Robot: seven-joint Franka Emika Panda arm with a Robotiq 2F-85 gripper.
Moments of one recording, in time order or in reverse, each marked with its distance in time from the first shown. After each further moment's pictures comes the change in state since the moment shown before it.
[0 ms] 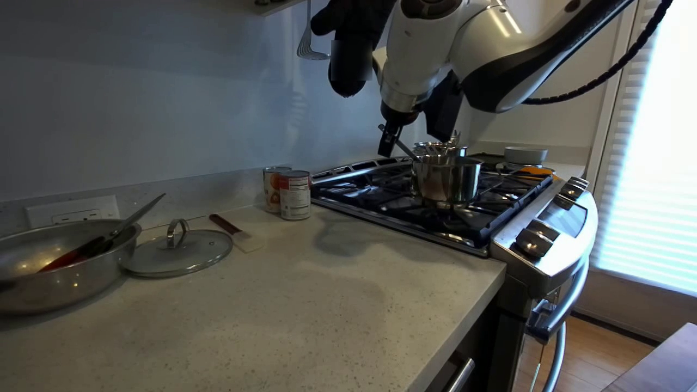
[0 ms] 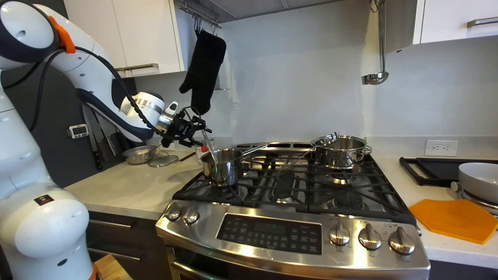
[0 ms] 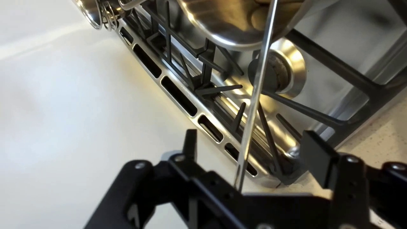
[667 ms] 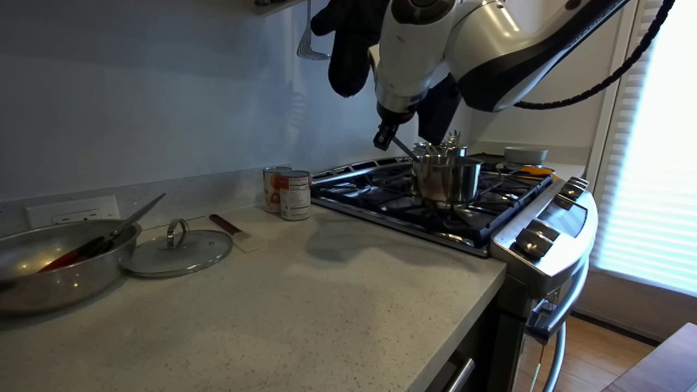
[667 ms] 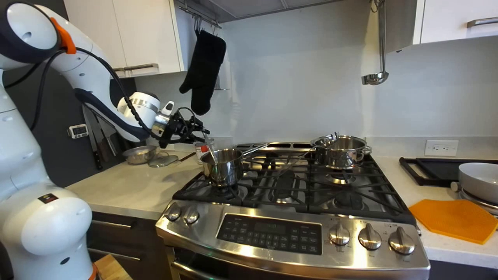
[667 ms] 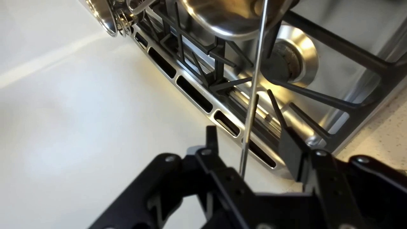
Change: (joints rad) arm 0.056 0.008 -0.006 0.012 -0.041 -0.087 0.145
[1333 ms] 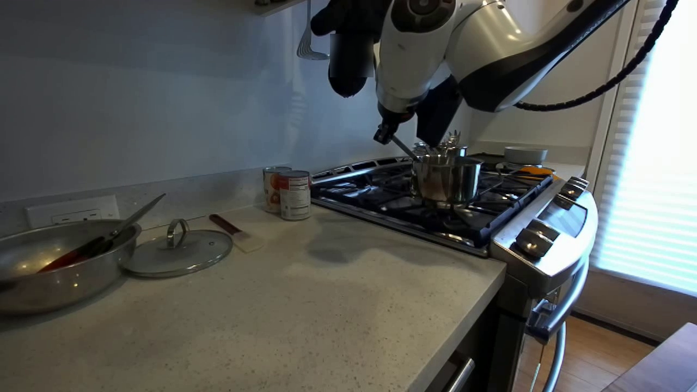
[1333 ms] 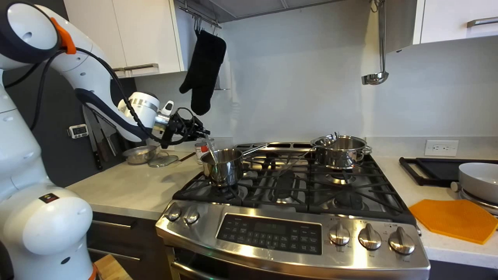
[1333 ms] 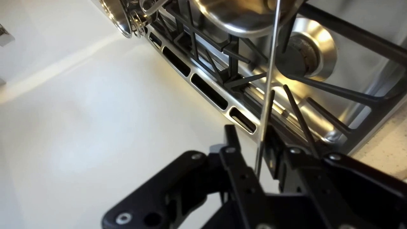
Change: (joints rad) arm 0.012 0.000 -0.008 0.000 -0.060 -0.037 0.090
